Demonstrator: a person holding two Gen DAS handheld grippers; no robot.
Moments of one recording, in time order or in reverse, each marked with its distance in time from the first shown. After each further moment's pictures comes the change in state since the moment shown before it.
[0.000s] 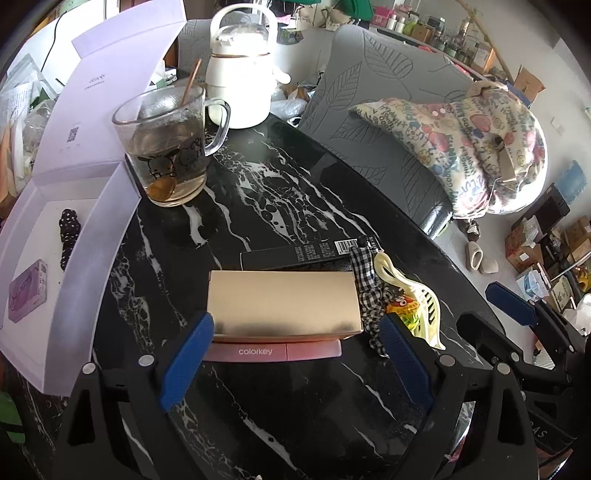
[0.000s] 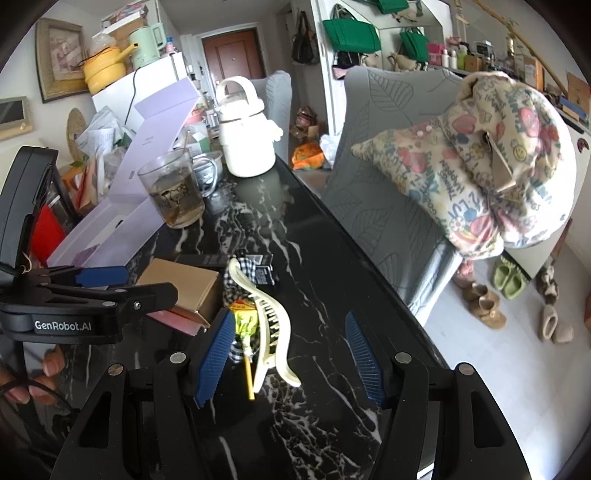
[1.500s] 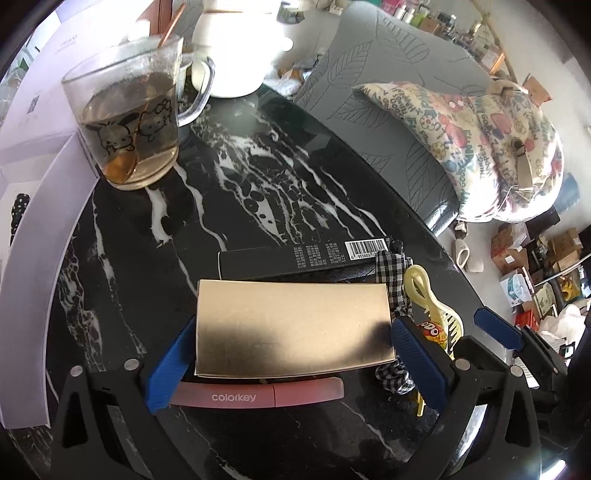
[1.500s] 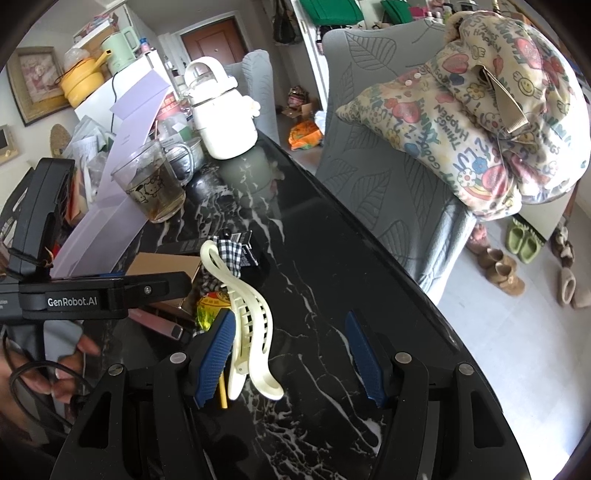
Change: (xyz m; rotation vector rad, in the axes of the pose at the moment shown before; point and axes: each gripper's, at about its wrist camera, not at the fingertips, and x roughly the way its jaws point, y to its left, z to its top) left arm 0.051 0.006 0.011 -0.053 0.059 -0.089; right arm 0.030 -0.026 -0.007 0.101 0.065 0.061
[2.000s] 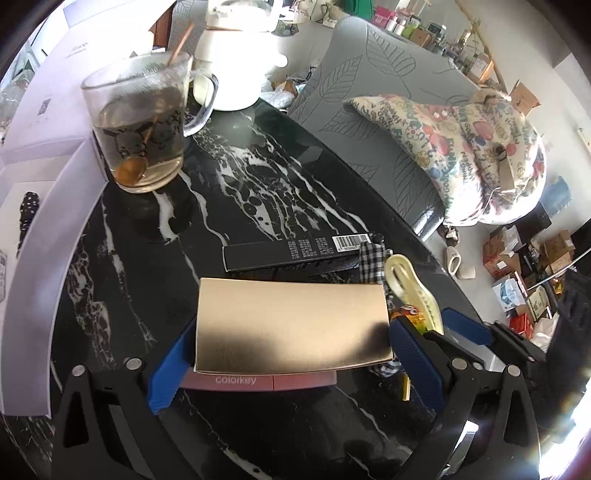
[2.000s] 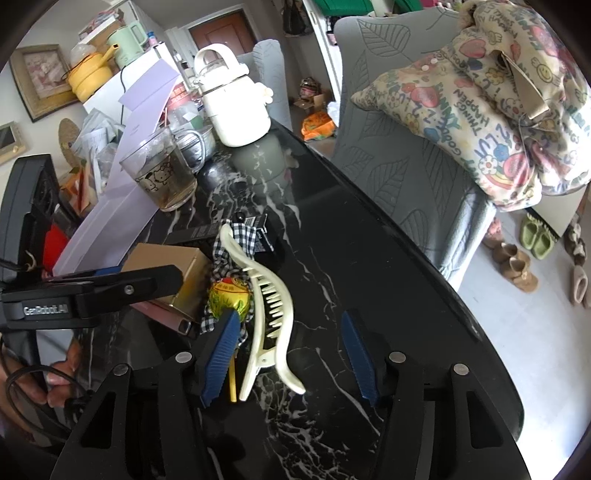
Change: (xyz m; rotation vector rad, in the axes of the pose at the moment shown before) left arm -0.022 0.002 -0.009 -0.003 -0.044 -0.036; right arm 0.015 0.003 -0.004 0.003 0.042 0.068
